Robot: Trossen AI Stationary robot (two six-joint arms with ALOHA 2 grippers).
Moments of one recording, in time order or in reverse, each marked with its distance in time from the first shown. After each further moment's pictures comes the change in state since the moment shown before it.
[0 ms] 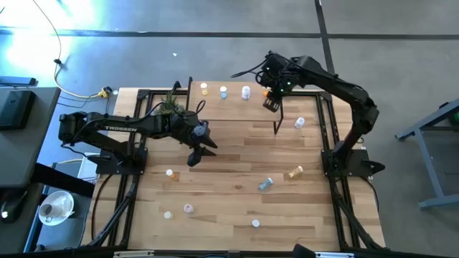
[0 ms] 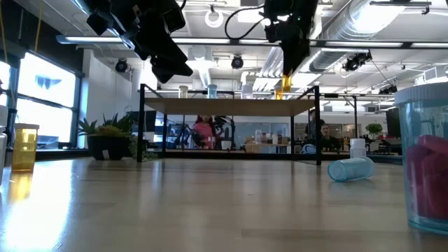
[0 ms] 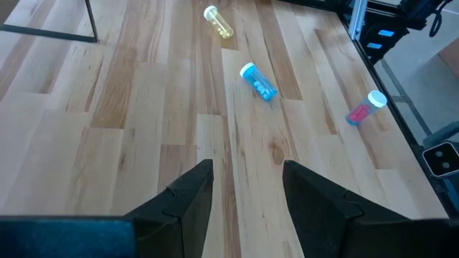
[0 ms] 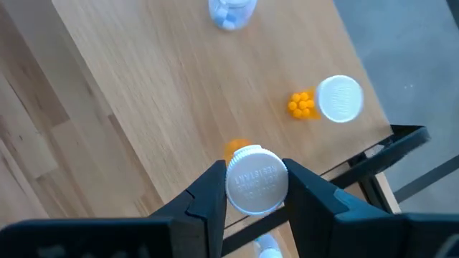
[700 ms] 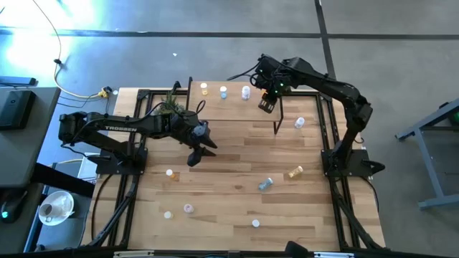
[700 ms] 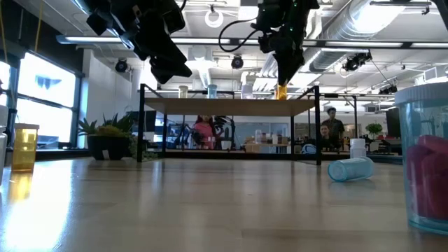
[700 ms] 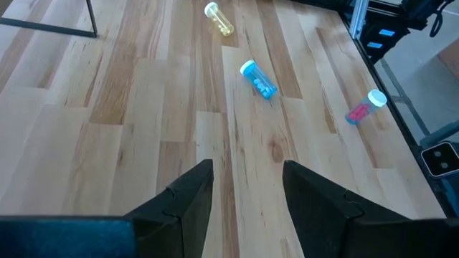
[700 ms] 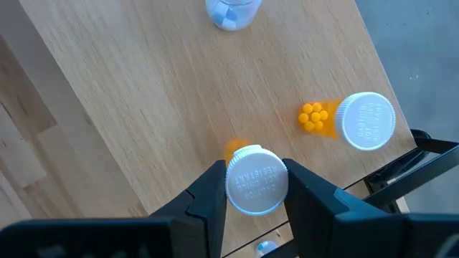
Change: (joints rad) left arm 0.000 0.000 0.000 -0.008 0.000 -0.011; right arm 0.000 0.069 0.000 0.027 0.007 0.013
